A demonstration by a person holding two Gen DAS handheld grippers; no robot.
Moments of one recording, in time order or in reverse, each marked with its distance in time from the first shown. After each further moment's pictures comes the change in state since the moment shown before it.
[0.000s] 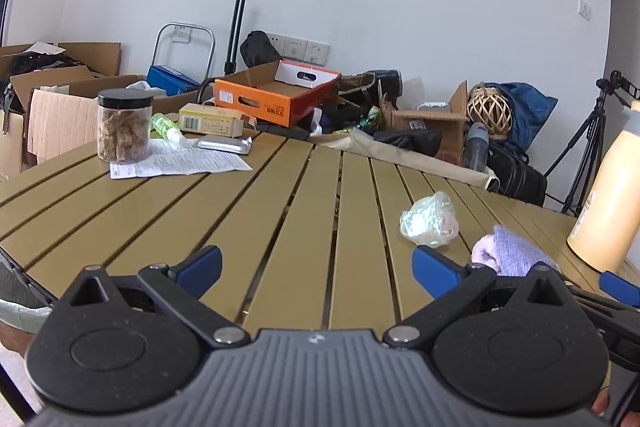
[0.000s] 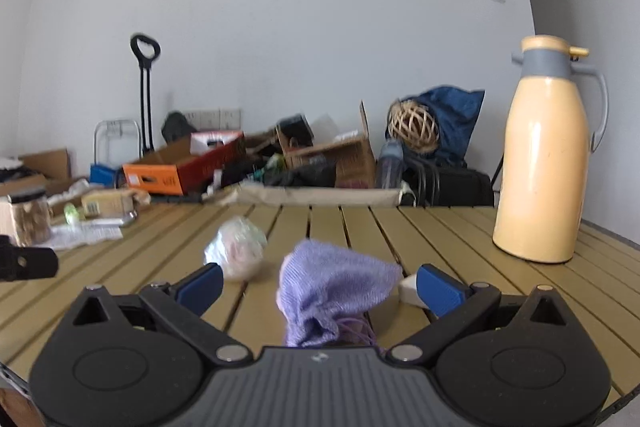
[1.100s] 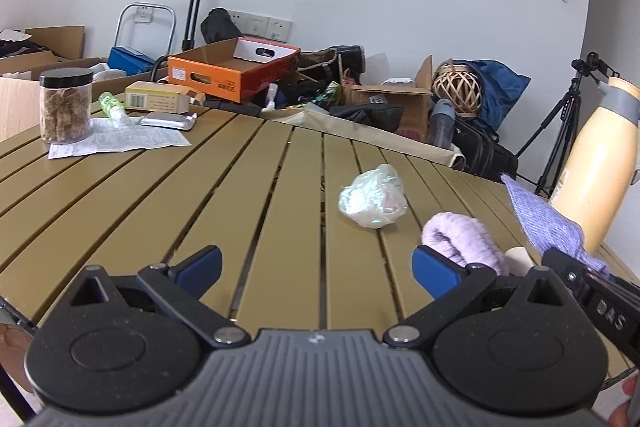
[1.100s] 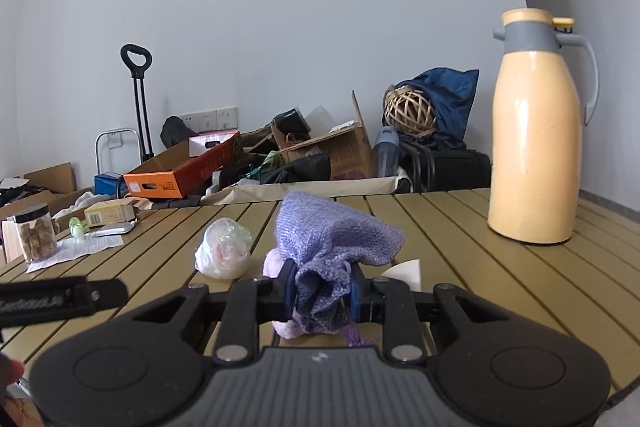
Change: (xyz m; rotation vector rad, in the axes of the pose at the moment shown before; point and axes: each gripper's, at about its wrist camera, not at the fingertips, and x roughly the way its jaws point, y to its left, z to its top) left arm 0.026 -0.044 -0.009 0.015 0.060 -0.093; right arm -0.023 -0.034 0.004 0.075 0.001 0.031
